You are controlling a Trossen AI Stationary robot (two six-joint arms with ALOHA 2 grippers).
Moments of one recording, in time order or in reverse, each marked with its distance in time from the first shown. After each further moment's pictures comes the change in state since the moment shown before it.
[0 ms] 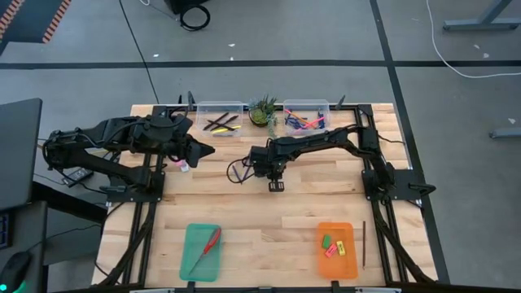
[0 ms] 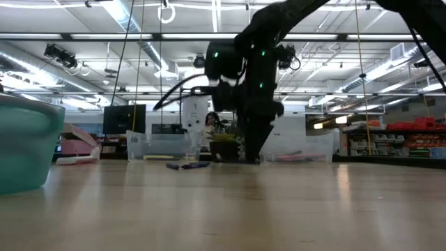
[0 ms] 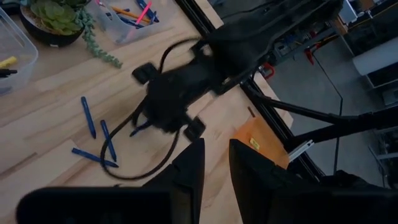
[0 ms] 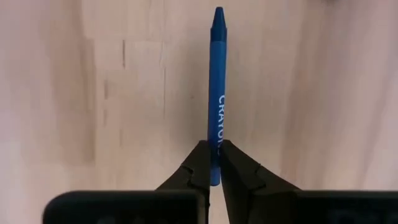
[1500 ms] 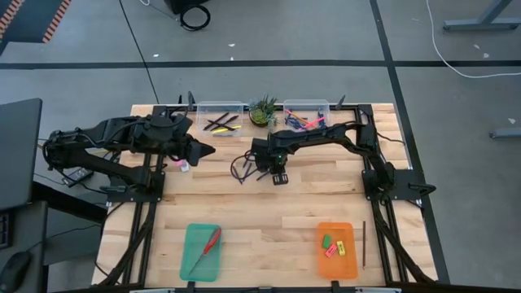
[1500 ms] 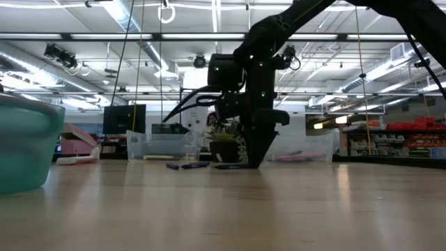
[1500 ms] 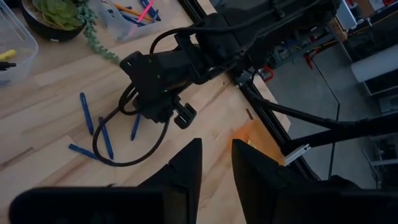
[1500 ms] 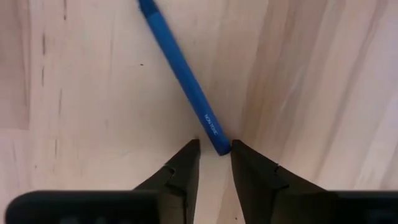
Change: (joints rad) left arm 0.000 0.000 0.000 -0.001 0.000 -0.037; right arm -0.048 0.067 0.004 -0.029 -0.033 -0.181
